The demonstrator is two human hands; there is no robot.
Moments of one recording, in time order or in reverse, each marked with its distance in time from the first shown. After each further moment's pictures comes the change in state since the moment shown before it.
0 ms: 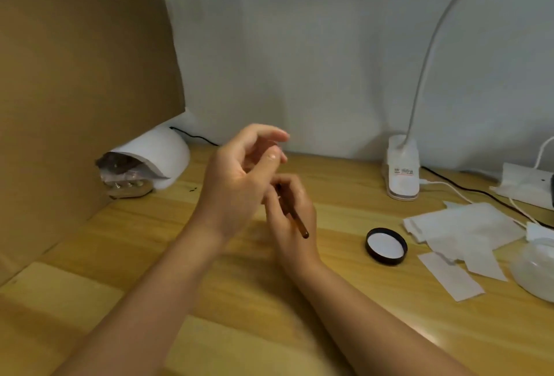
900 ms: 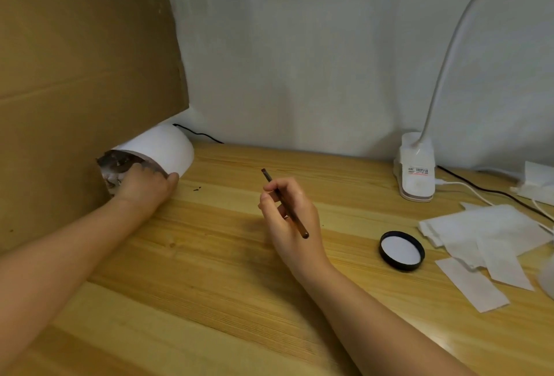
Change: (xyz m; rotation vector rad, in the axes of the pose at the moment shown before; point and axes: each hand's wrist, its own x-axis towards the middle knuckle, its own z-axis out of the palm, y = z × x) left_hand 0.034 -0.124 -0.113 2.166 -0.821 -0.155; right_hand 0.004 0.013 0.006 -0.031 -0.118 0.062
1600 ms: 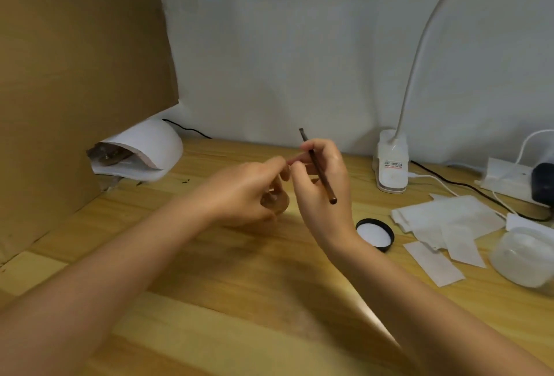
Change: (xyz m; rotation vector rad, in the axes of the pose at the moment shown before) left_hand -0.059 0.040 -0.128 -1.286 0.377 0.531; right_hand 0.003 -0.038 -0.047 -0.047 0.147 -0.129
